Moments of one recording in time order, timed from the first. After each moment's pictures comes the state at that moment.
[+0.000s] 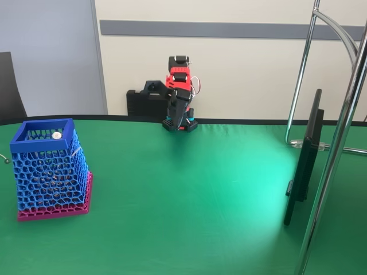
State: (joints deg) arm -0.8 159.7 167.8 15.0 -15.1
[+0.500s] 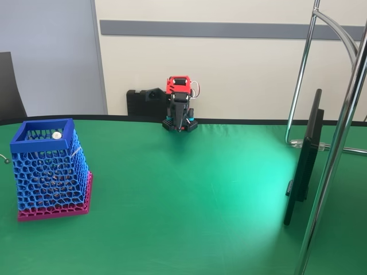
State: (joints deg) arm -1.0 187.7 176.2 39.5 -3.0
